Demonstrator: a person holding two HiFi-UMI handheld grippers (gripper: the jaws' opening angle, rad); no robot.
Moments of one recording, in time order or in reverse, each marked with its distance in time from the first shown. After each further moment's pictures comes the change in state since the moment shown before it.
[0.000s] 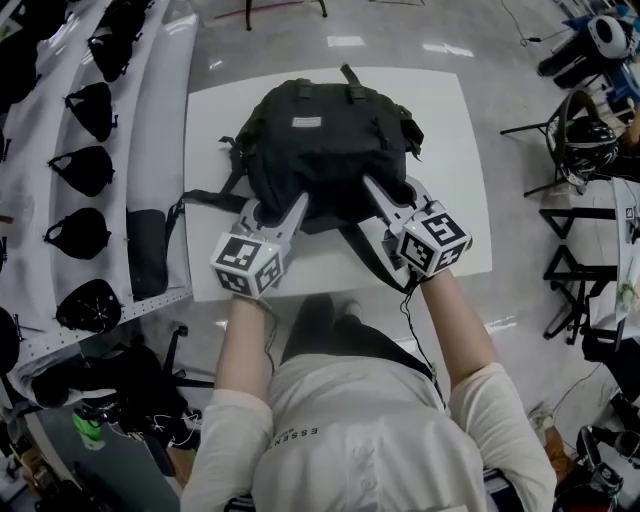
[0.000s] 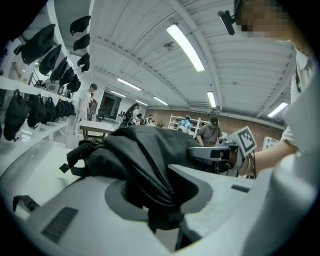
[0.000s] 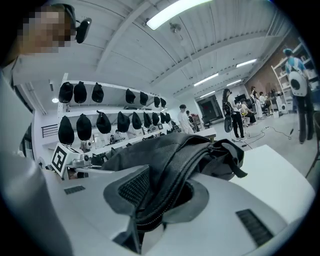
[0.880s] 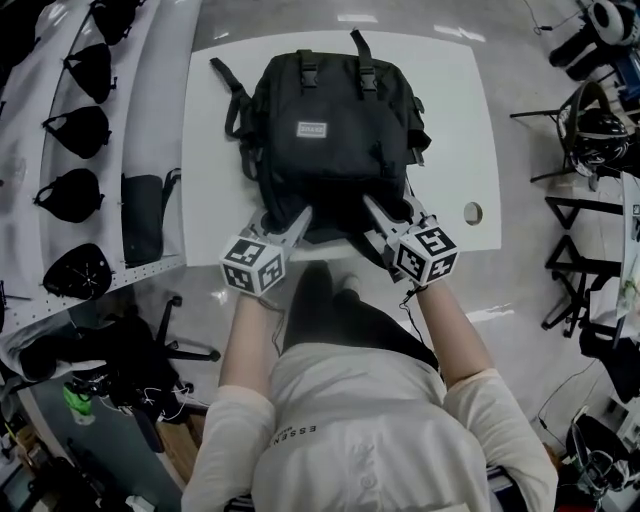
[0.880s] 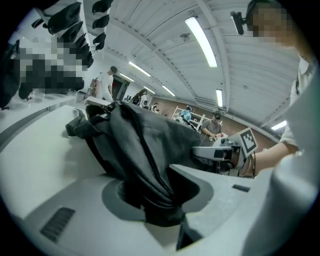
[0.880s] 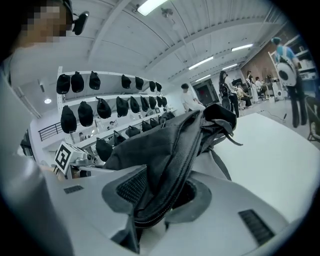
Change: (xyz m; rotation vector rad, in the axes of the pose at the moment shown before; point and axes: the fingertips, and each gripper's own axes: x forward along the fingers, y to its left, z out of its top) left arm -0.036 -0.029 -0.130 -0.172 0.134 -0.016; right arm -0.046 0.028 -0.122 0.086 0.167 -0.016
